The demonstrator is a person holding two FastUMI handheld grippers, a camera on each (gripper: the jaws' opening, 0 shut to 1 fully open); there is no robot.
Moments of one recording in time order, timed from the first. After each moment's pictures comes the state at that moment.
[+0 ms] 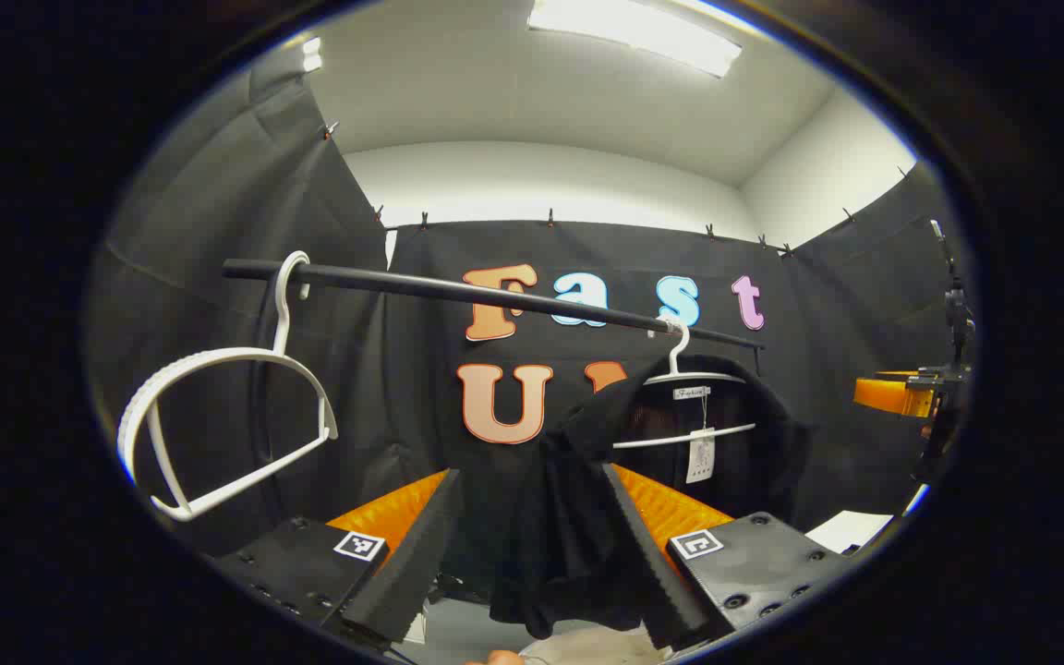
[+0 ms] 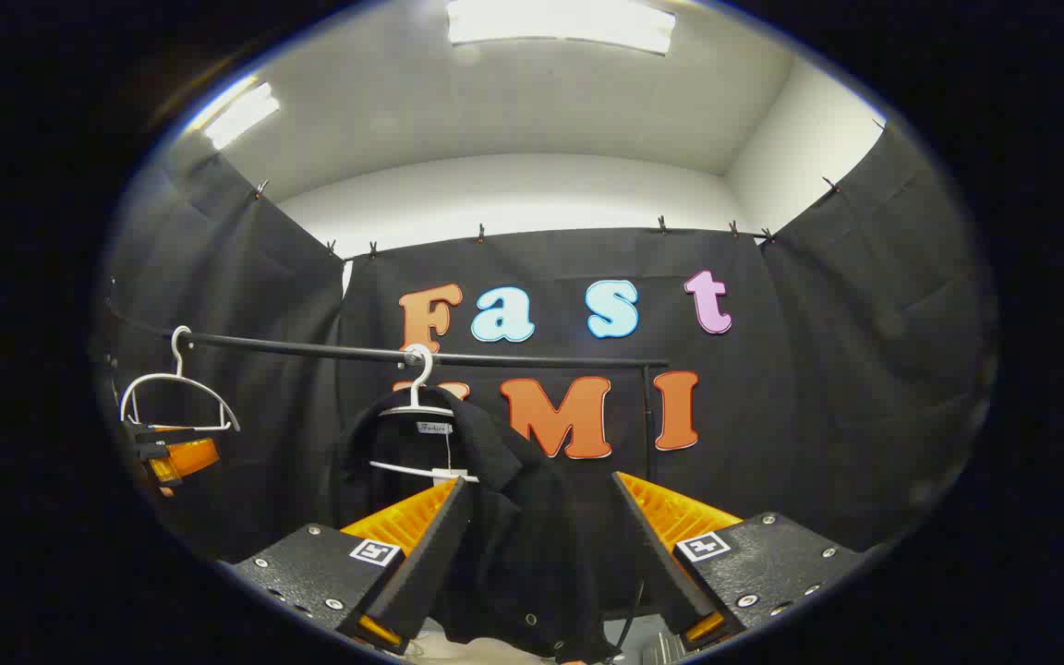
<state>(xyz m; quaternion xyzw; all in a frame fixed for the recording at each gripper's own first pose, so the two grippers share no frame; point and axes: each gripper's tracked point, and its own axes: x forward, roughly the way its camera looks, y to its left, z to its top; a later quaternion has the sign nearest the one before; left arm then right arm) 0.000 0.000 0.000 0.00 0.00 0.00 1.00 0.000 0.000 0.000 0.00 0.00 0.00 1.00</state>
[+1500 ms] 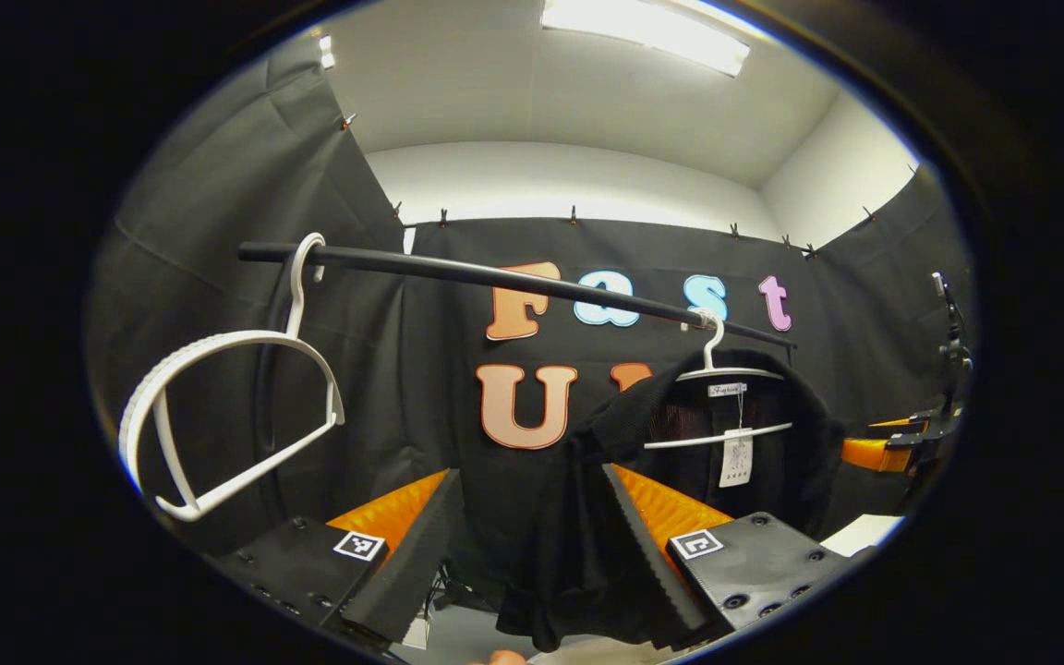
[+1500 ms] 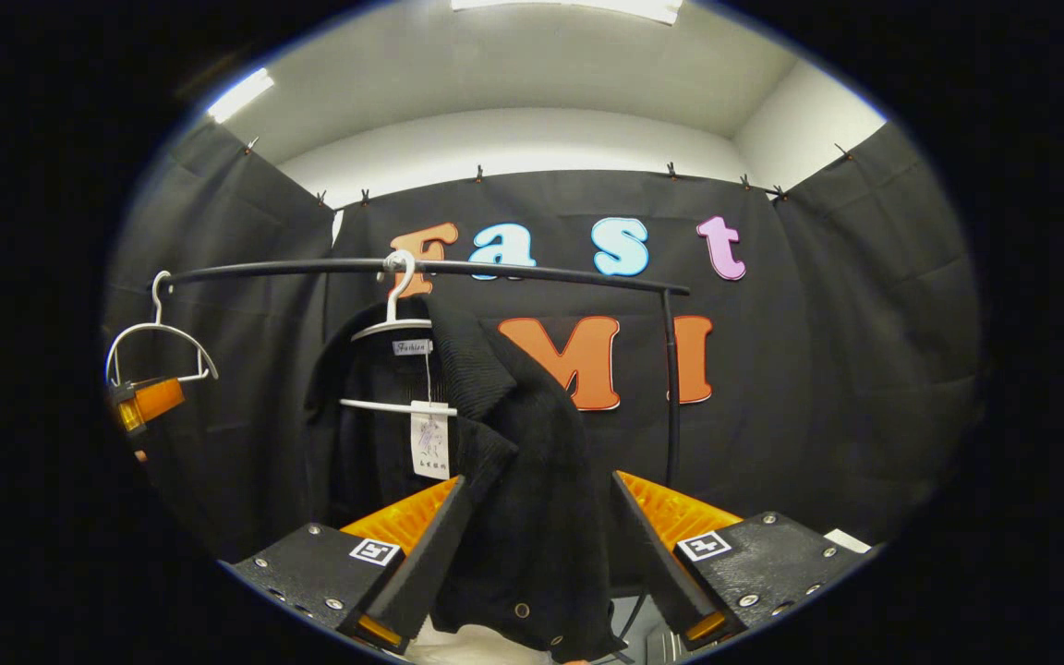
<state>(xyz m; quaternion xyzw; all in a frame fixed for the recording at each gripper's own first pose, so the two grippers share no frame) 0.045 0.022 -0.034 0.00 -0.01 0.03 1.00 0.086 0.021 -0.114 -0.02 0.07 -0.01 1.00</state>
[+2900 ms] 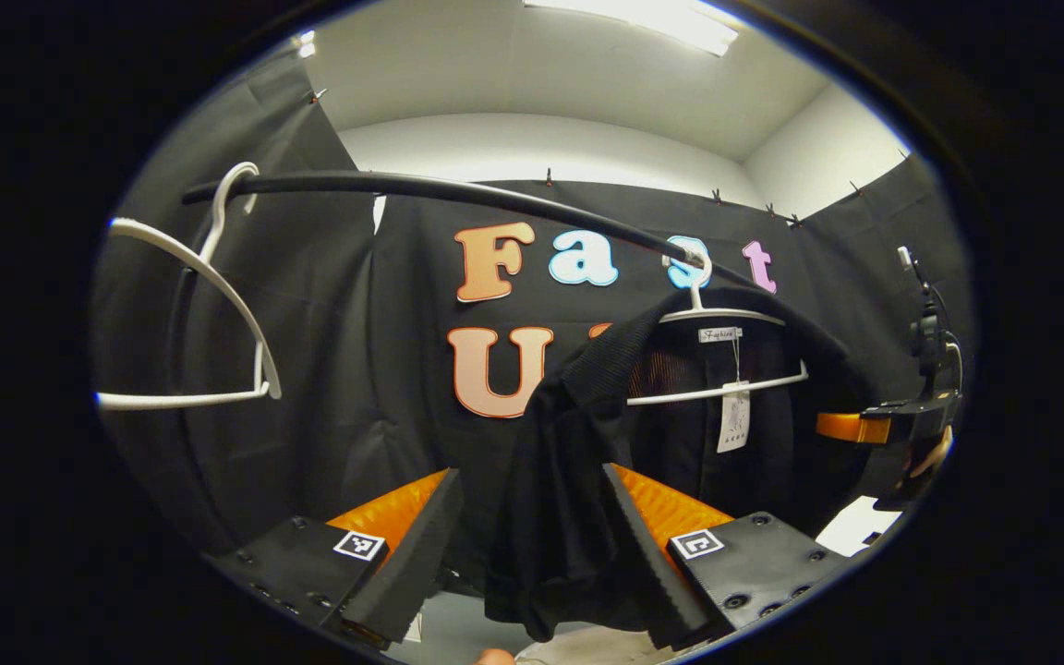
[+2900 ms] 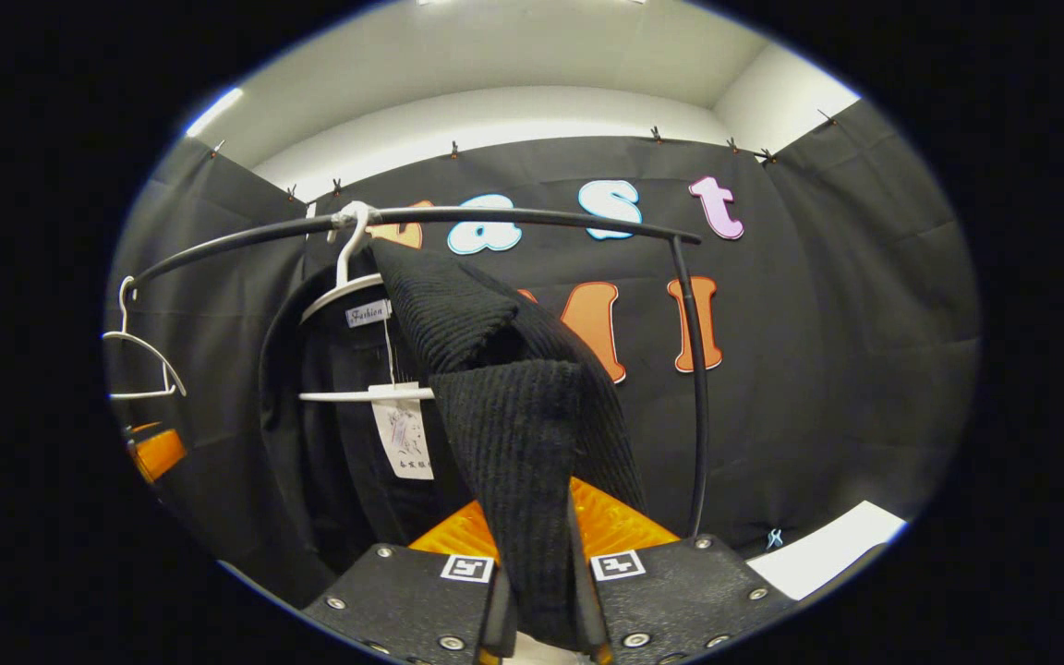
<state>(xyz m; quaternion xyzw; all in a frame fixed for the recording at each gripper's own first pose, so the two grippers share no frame) 0.096 -0.015 -0.097 0.01 0.04 0.00 1.00 0.144 0.019 -0.146 0.03 0.10 -0.03 0.99</state>
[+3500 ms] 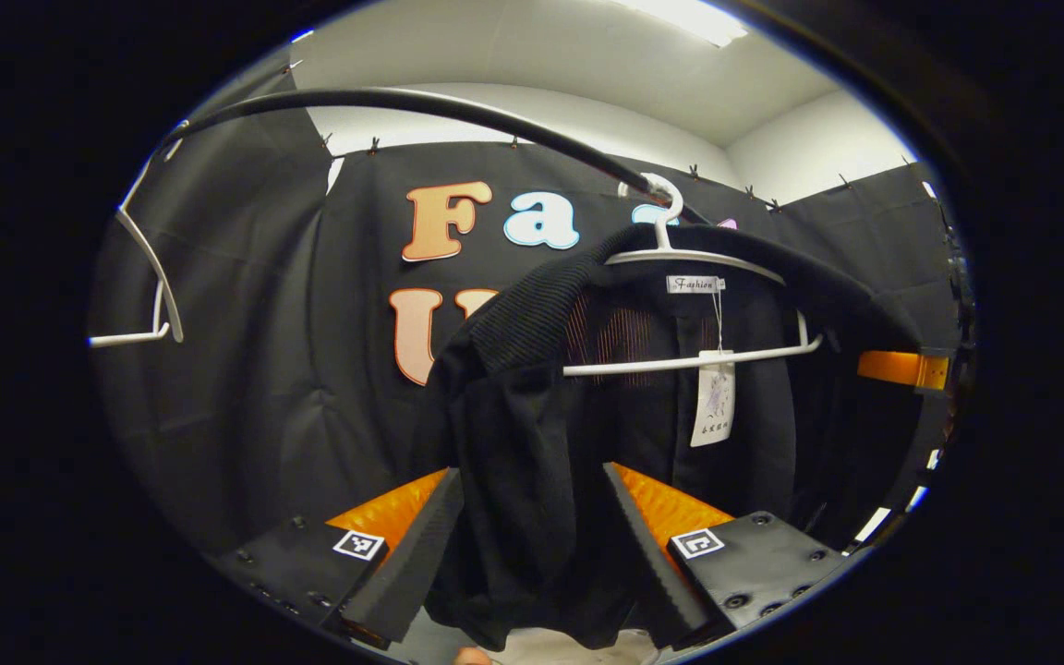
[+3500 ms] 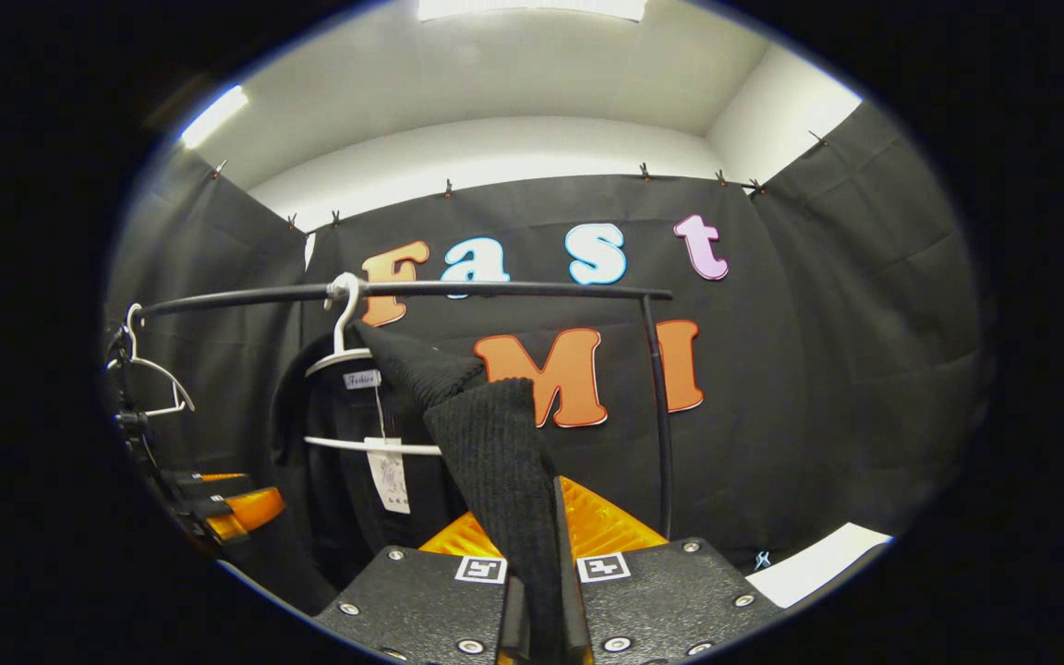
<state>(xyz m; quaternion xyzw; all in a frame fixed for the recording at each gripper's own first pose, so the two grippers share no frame) 0.166 -0.082 -0.147 -0.02 0.09 -0.06 0.99 0.119 -0.024 -0.077 0.02 0.04 -0.04 1.00</state>
